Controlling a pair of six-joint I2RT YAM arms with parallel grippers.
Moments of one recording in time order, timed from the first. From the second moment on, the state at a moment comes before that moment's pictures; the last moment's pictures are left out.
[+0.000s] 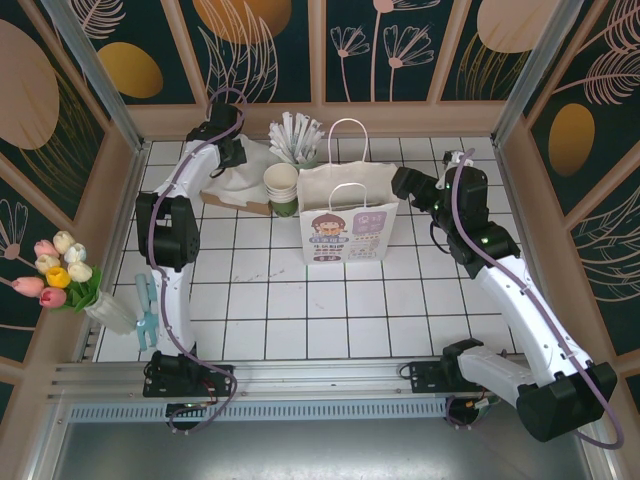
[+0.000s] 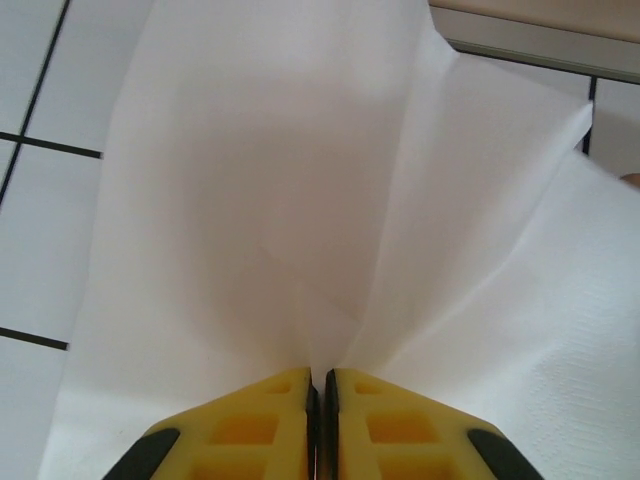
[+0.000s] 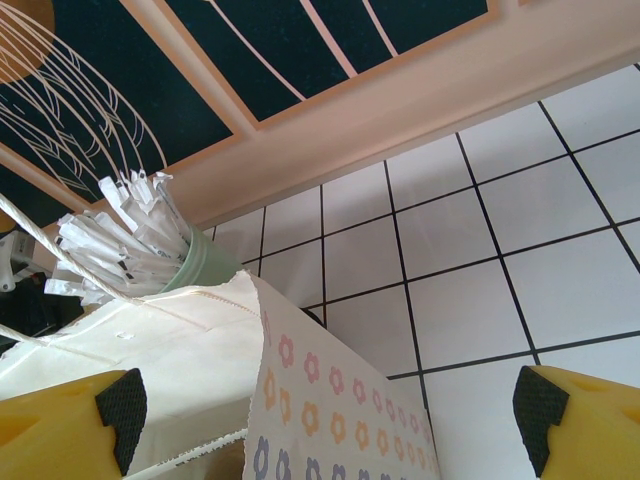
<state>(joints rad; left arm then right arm) -0.15 2.27 2.04 -0.74 -0.22 -0.34 0.34 1.03 1.02 -0.37 0.08 0.55</state>
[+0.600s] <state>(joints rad) -0.04 2.18 1.94 -0.71 -0.06 -0.18 0.34 1.03 1.02 -0.37 0.08 0.55</state>
